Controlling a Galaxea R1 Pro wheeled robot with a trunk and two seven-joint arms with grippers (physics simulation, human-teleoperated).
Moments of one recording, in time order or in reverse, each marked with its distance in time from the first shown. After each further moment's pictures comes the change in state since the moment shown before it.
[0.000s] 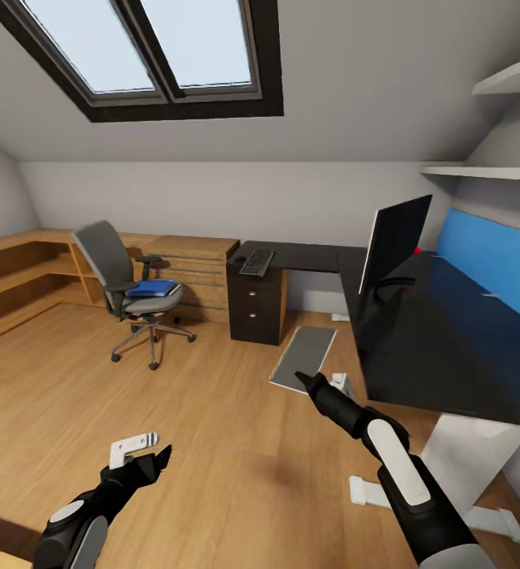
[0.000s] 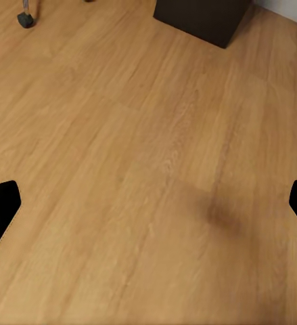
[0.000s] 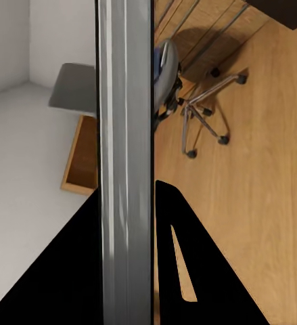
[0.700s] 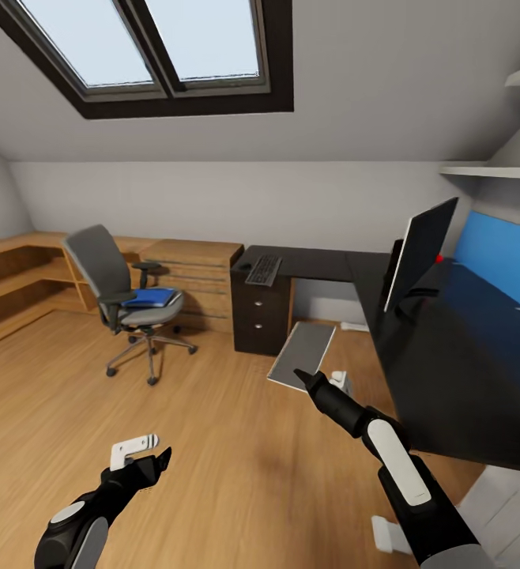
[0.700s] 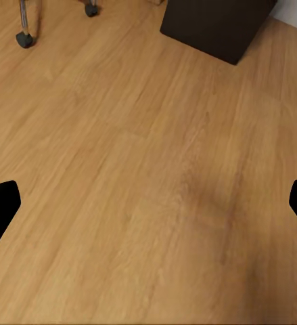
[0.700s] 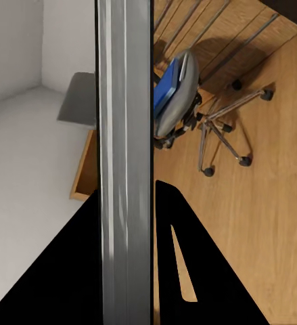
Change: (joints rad) left arm 0.000 0.000 -0.002 0.011 0.000 0.000 0.000; right arm 0.000 -0.003 0.000 -0.001 0.012 -0.001 0.058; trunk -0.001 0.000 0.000
